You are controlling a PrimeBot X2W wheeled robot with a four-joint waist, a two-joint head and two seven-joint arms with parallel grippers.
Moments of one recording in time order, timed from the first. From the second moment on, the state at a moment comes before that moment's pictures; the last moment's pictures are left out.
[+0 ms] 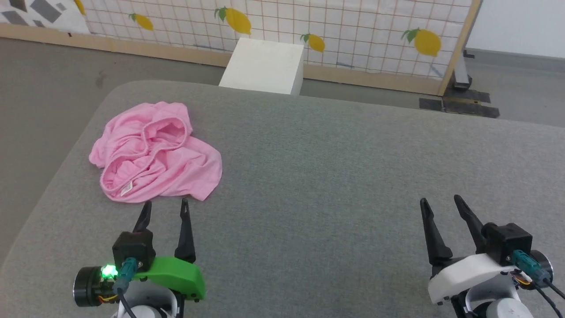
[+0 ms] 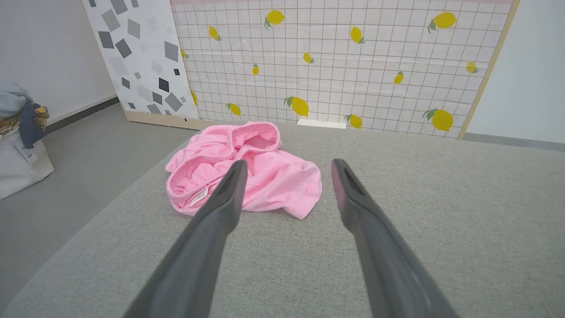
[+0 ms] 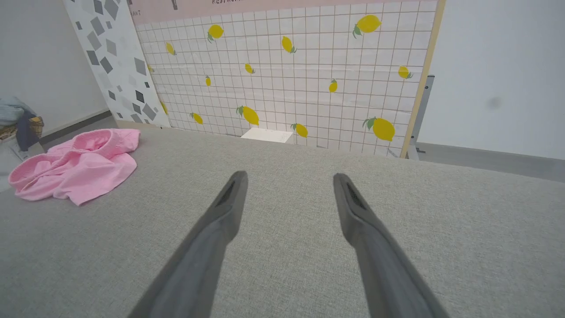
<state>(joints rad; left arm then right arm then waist) -0.01 0.06 -0.04 0.05 -0.05 0.06 -0.10 -0.01 -0.05 -0.01 0.11 0.10 0.13 -0.10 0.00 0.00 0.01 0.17</state>
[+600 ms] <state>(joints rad) 0.00 0.06 -0.04 0.06 -0.08 0.08 -0.14 -0.01 -0.05 -0.01 0.15 0.14 0.13 -0.14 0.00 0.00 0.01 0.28</state>
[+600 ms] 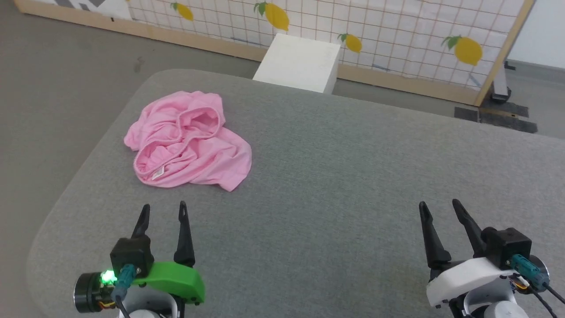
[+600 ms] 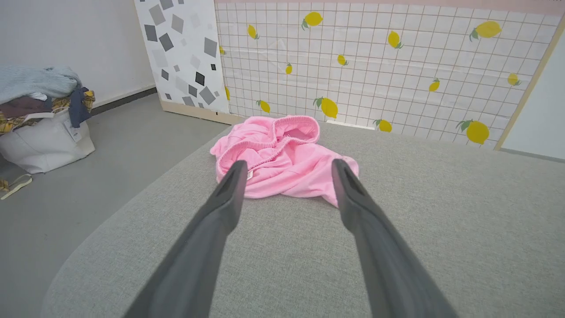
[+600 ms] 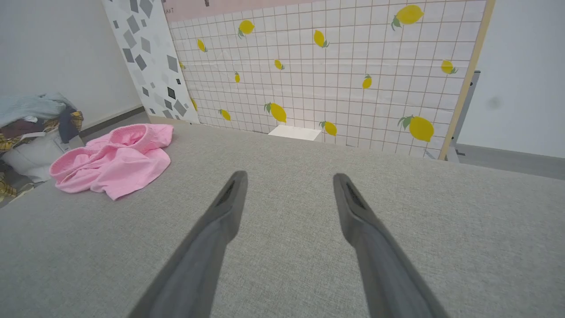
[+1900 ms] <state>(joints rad) 0.01 0.06 -0.05 0.12 -0.09 0.10 -0.22 0.00 -0.05 0.00 0.22 0.20 0.13 -0.20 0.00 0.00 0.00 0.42</state>
